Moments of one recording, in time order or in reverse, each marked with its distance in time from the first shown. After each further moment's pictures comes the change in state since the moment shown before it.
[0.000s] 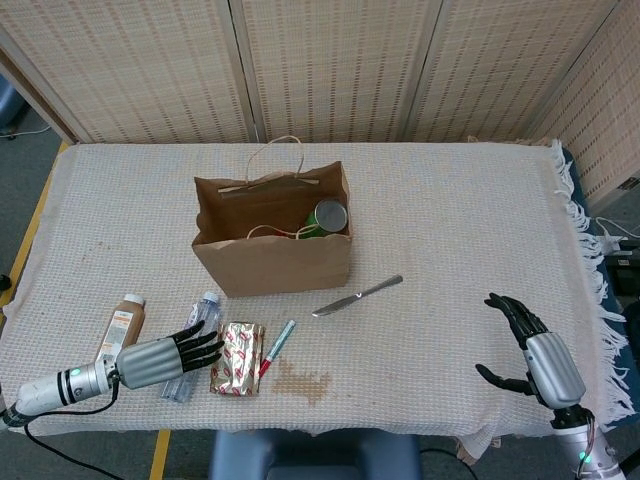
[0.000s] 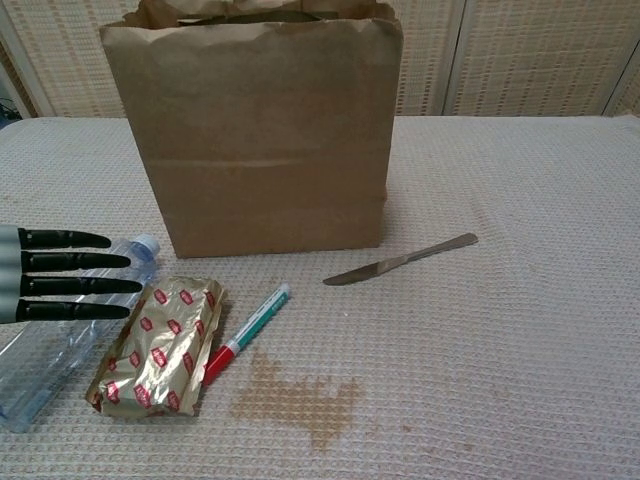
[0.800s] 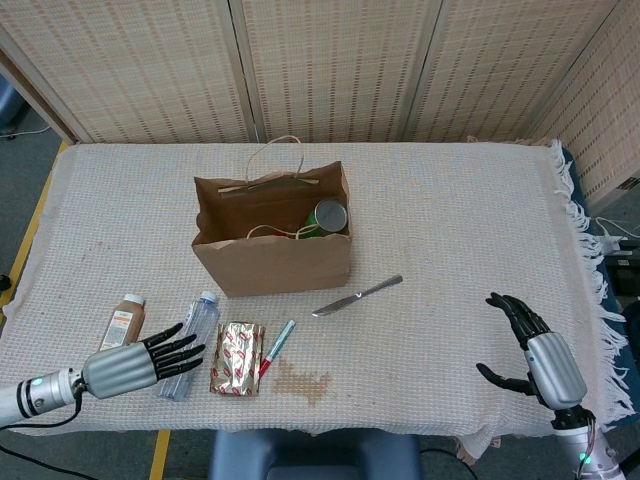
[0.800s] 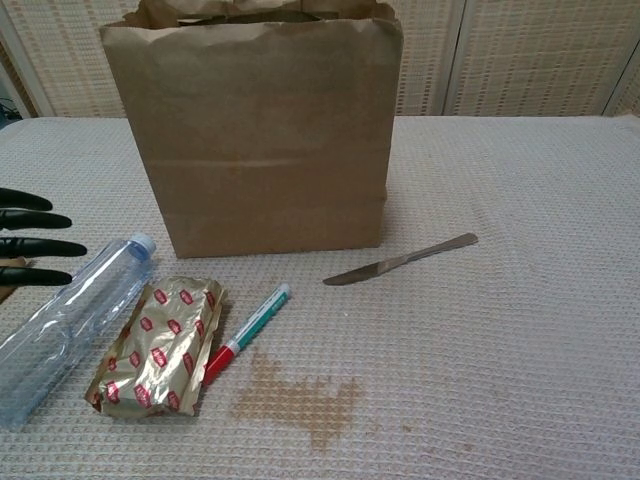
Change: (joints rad) left arm 0.065 0.110 -0.065 -0.046 0.068 0.147 -0.055; right arm -0.006 -0.011 0.005 0.014 -0.013 0.021 -0.015
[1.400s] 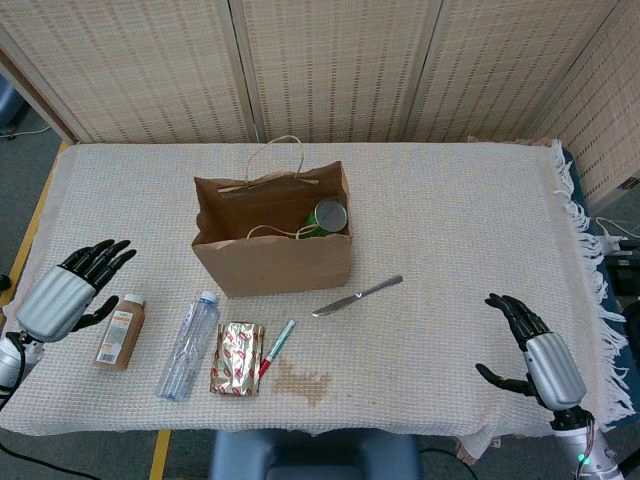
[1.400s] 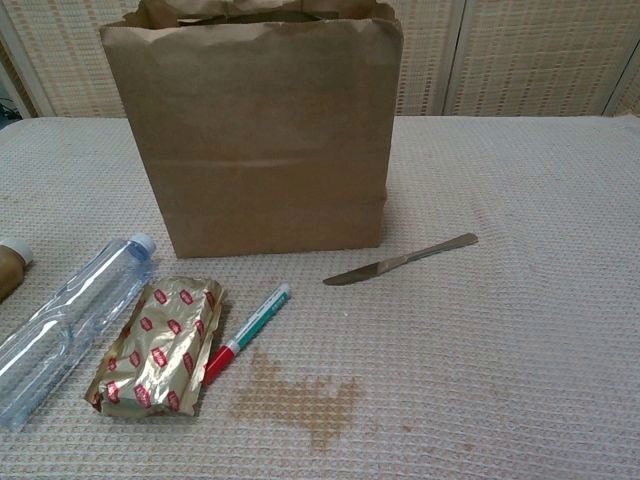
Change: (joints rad) left arm 0.135 0.256 -0.275 -0.510 -0.435 -0.254 -0.340; right arm -0.002 -0.007 0.002 0.003 -0.007 0.006 -0.018
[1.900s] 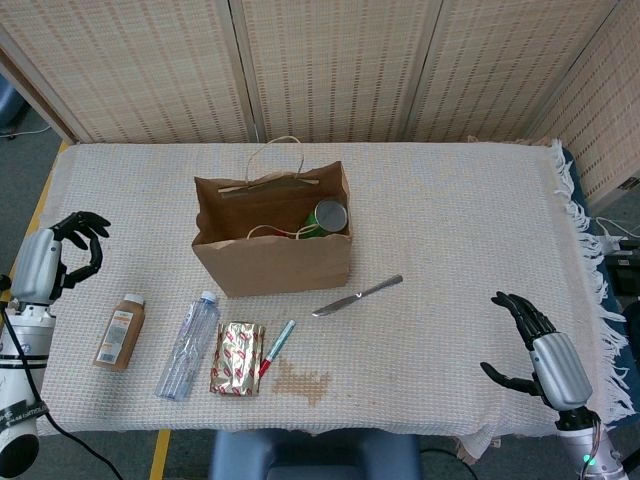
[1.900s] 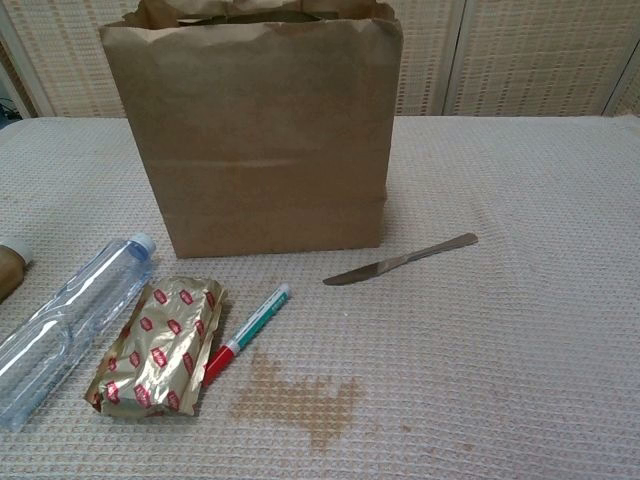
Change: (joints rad) left arm 0.005 0.057 -0.235 -0.569 -0.621 -0.138 -0.056; right arm -0.007 0.009 0.004 -0.002 0.008 0.011 0.012
